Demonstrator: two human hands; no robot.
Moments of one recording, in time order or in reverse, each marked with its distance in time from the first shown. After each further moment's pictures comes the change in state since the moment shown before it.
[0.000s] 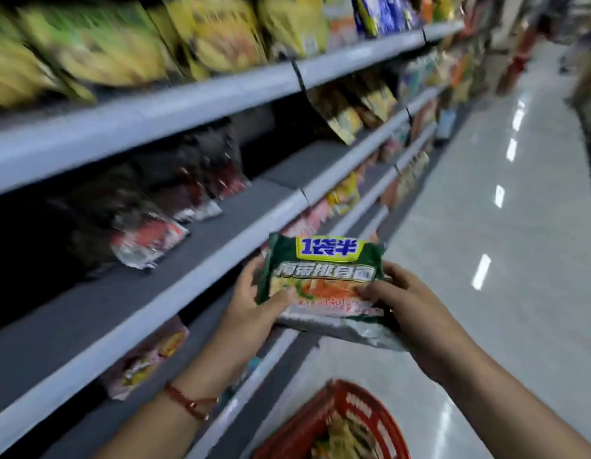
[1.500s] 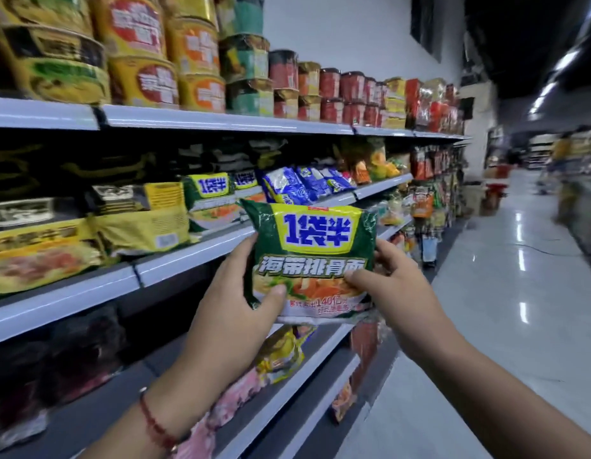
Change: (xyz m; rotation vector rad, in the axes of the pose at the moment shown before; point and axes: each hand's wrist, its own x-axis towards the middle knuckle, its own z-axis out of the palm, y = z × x) left_hand 0.207 0.259 0.295 0.478 0.304 0.709; right_hand 0.239 -0.260 -0.283 -0.132 -0.010 -0.693
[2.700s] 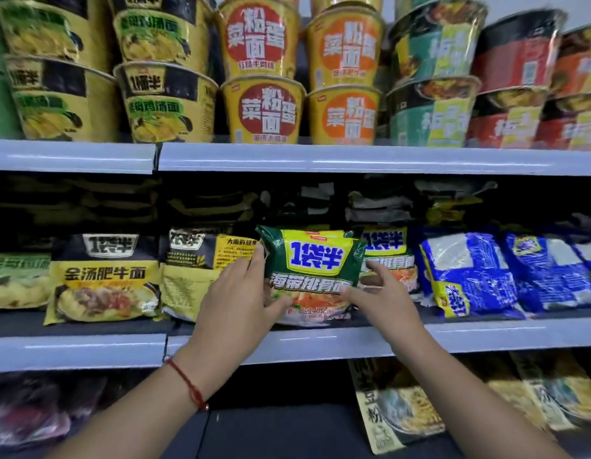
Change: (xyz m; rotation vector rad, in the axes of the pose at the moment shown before) left_hand 0.248 -0.127 0.010 1.110 0.361 -0.452; right_hand 0.385 0.126 0.171 0.037 -0.693 -0.010
